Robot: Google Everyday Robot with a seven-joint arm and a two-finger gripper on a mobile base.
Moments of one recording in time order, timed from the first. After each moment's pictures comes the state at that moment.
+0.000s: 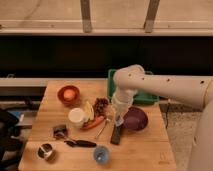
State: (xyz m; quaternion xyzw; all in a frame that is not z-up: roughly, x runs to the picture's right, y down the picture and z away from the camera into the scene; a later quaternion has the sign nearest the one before) arm 0.058 0.141 0.732 -0.36 0.17 0.54 0.74
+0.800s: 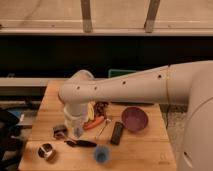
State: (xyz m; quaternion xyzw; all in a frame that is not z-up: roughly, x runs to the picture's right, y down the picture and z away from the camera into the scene) arm -0.146 0.178 0.639 -0.40 0.03 0.32 0.86
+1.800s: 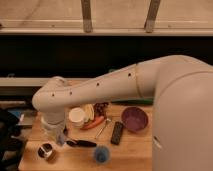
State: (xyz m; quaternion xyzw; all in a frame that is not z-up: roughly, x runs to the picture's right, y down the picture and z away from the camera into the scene) arm -0.218 0.204 0.632 -0.42 0.00 0.22 0.88
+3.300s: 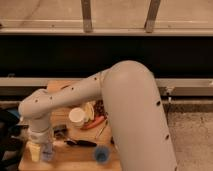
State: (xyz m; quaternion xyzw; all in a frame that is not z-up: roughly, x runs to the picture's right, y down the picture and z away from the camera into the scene) arm -0.278 0.273 0.665 -0.51 0.02 0.15 0.85
